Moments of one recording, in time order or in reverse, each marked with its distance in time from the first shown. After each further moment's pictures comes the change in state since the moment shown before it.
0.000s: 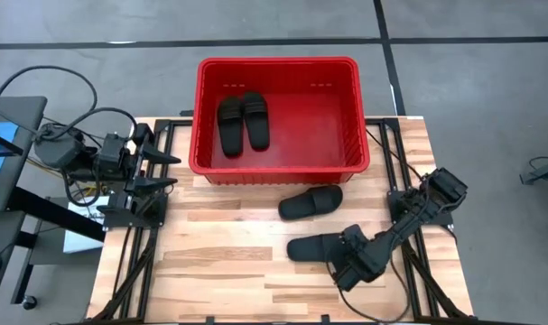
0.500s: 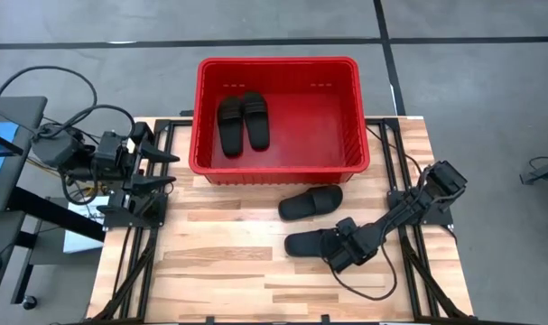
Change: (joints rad) left arm 0.000 0.000 0.000 0.034 0.000 0.004; right arm -0.149 -0.015 -0.203 0.261 -0.038 -0.156
